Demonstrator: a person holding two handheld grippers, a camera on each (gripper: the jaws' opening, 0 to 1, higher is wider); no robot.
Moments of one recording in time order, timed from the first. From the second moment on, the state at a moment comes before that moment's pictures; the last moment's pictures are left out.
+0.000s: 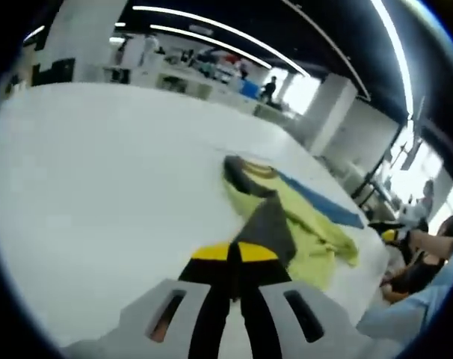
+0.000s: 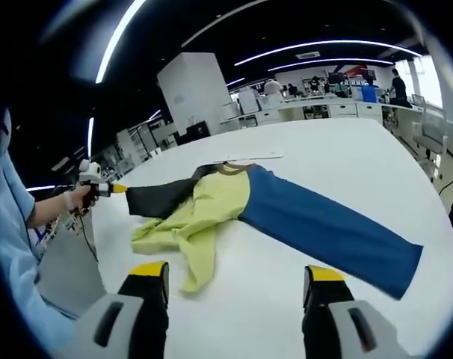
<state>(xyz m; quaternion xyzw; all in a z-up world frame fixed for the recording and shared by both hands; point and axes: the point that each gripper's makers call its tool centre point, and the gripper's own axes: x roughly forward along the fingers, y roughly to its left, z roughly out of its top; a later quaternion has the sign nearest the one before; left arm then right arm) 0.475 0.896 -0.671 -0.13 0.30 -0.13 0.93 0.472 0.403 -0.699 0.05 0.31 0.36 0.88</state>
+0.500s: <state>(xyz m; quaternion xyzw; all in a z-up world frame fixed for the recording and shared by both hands) 0.505 1.039 -0.697 -0.11 0.32 -0.02 0.94 0.474 0.416 -0.698 0.03 0.33 0.36 0.87</state>
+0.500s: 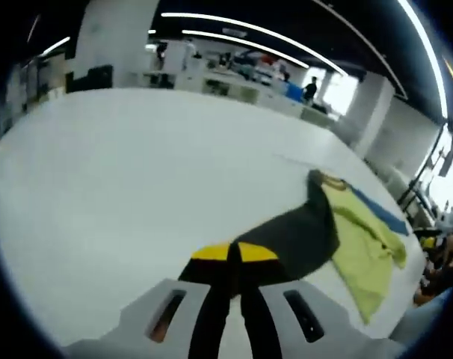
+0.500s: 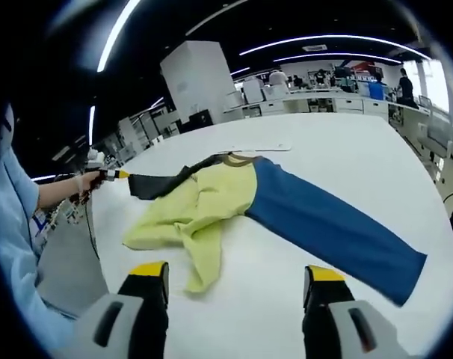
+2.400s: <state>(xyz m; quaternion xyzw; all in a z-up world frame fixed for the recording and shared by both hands) 0.566 1.155 -0.756 -0.03 0.42 0.01 0.90 0.471 0.460 -0.698 -0.01 0.35 0.35 0.87</state>
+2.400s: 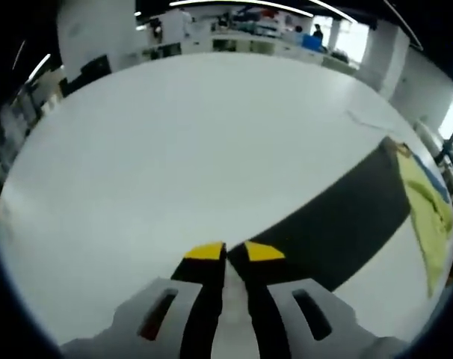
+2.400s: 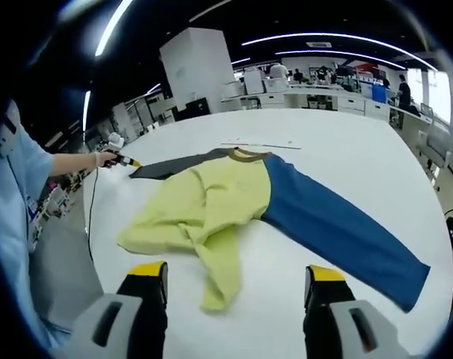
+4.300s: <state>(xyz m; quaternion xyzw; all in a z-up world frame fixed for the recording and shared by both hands) 0.450 0.889 -0.684 -0.11 0.33 -0.17 0.92 0.439 0.458 -0.709 0.06 0.32 0.36 0.87</state>
